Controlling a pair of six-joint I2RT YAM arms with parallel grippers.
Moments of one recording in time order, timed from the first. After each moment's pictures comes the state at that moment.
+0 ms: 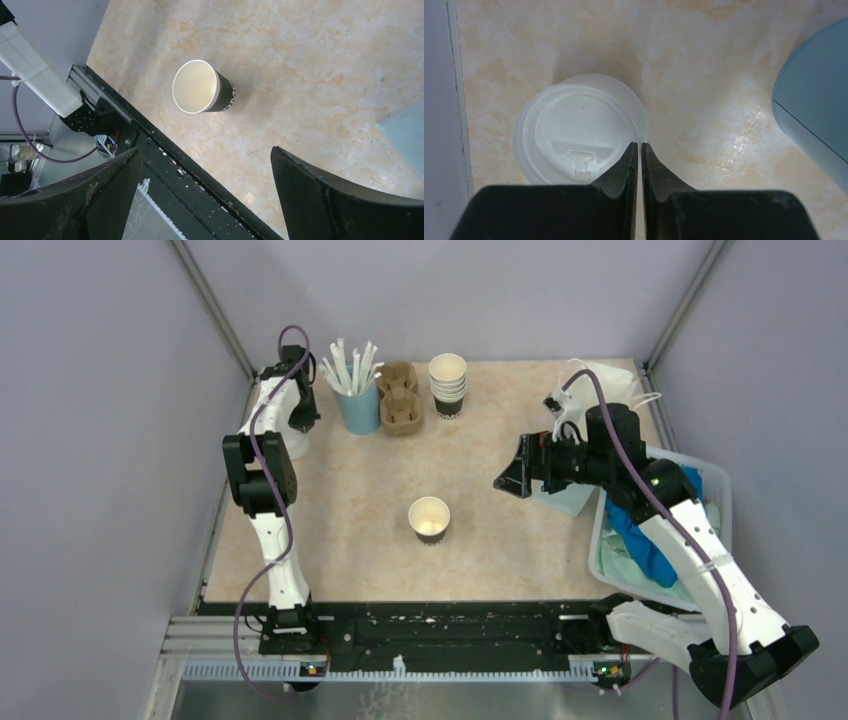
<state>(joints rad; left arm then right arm) 0.05 2.23 1.99 -0.87 -0.23 -0.18 0.44 1.02 1.20 -0.77 -0.42 0.32</state>
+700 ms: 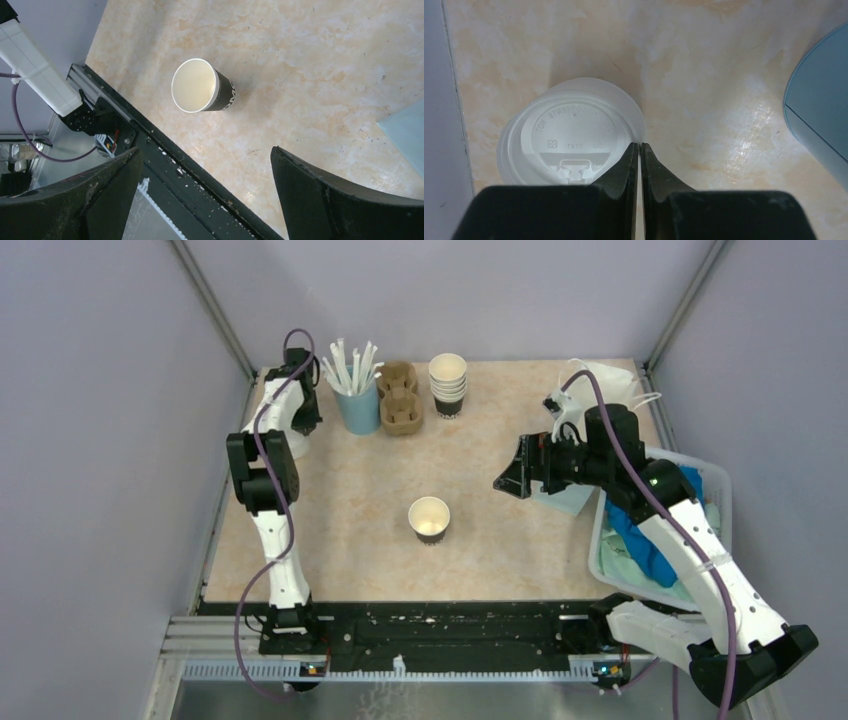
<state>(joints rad) 0.04 2.27 2.00 -0.87 -0.25 -0.16 0.44 1.02 1.20 -0.77 -0.42 0.32</state>
